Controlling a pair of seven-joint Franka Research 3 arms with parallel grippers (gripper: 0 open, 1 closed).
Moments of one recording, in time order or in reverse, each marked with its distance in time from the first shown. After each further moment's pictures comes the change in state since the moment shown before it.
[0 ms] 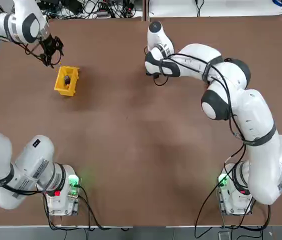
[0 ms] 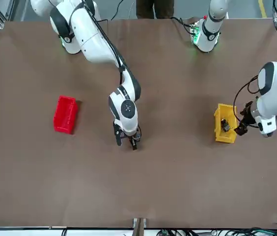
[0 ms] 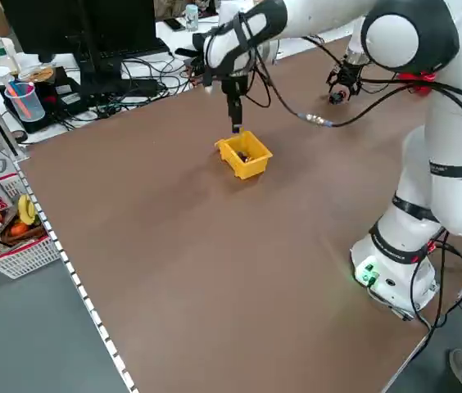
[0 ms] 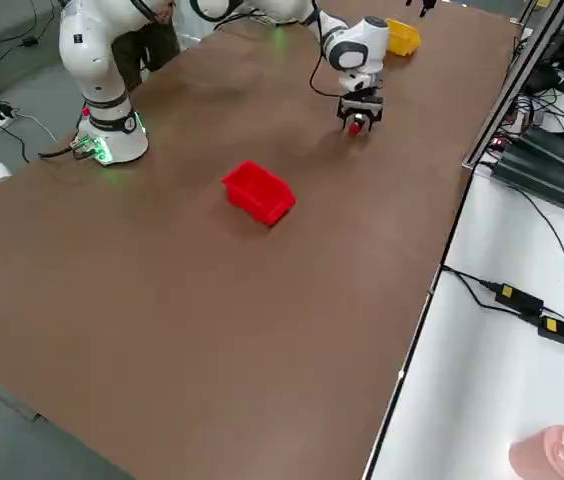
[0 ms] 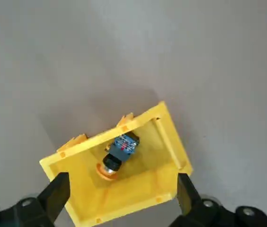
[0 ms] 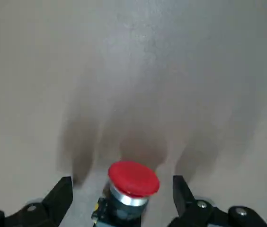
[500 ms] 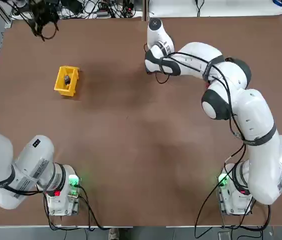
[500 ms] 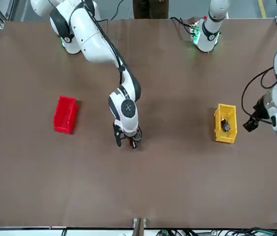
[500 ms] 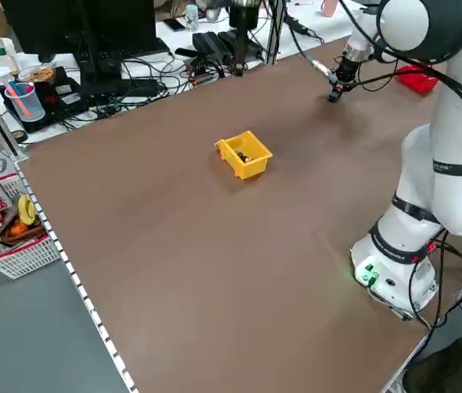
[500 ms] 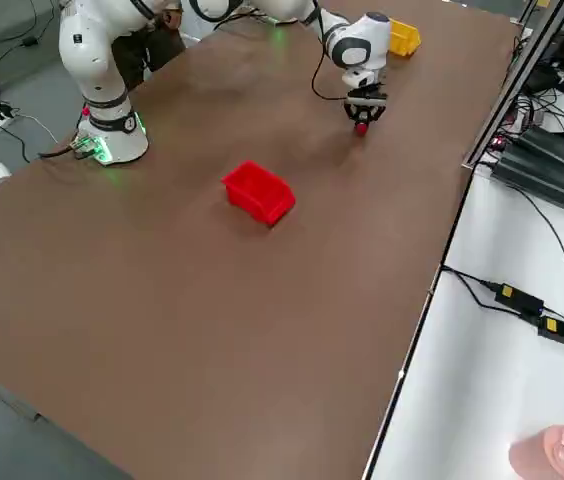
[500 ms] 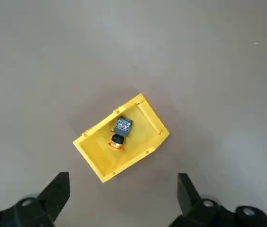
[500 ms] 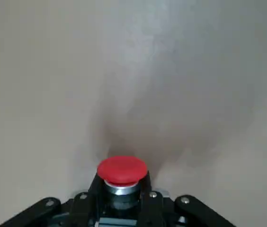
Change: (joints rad) left arm -0.001 -0.066 -0.130 0.328 -0.050 -0.378 0.246; right arm -0.010 -0.009 -0.003 0.030 -0.035 0.003 -0.016
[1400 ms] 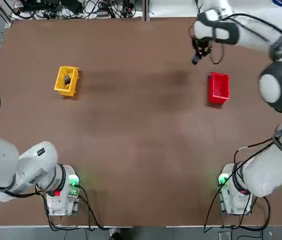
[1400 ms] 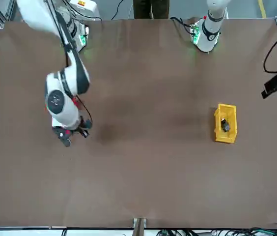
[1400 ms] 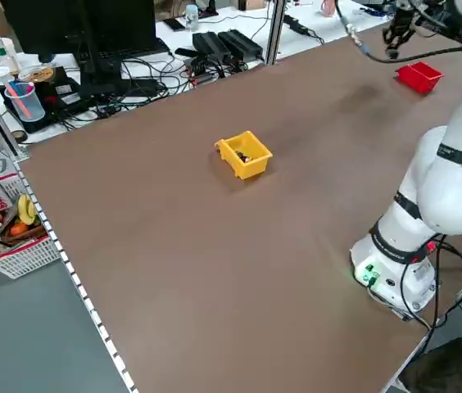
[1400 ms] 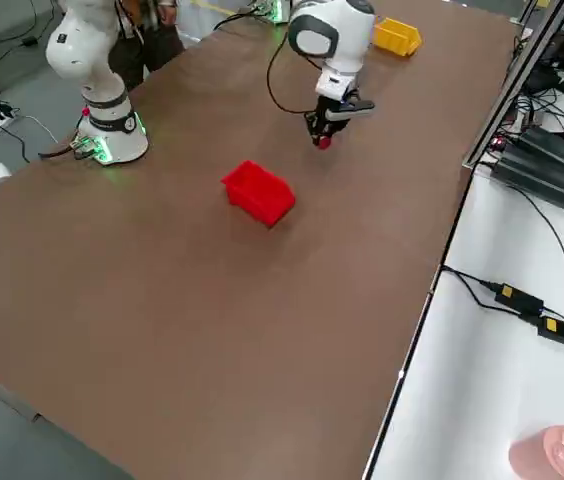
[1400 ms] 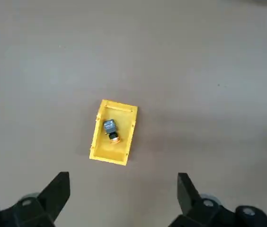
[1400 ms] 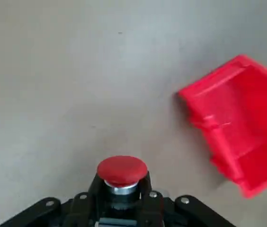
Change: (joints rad) left arm -0.482 -0.274 0.599 0.169 -0.346 -0.179 0.867; right arm -0.358 -0.683 0.006 -0.727 -0.010 -0.138 -0.966
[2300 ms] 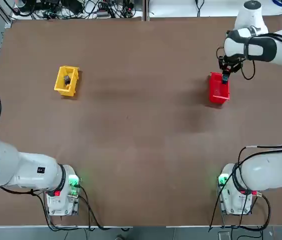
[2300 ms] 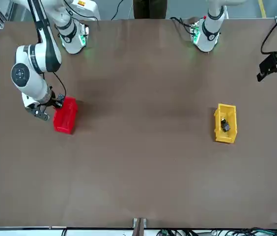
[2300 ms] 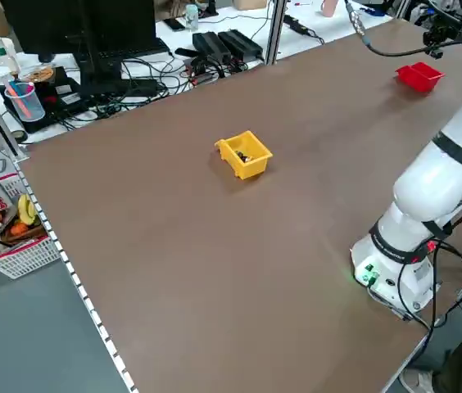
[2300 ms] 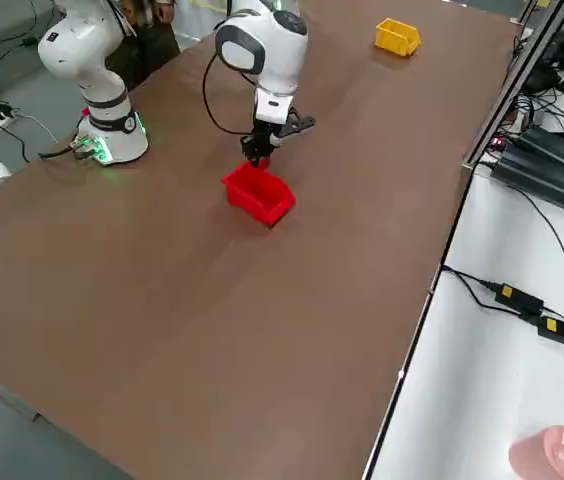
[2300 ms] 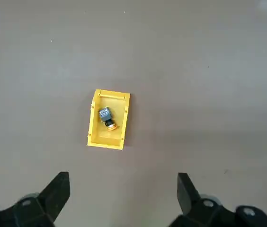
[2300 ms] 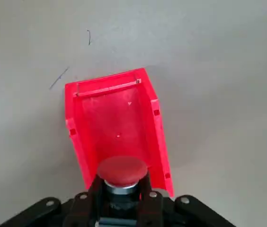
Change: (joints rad) left arm -0.536 -0.026 0.506 0.042 -0.001 -0.092 0.005; right arm -0.205 -0.258 0.006 -0.396 -0.123 0.115 -0.417
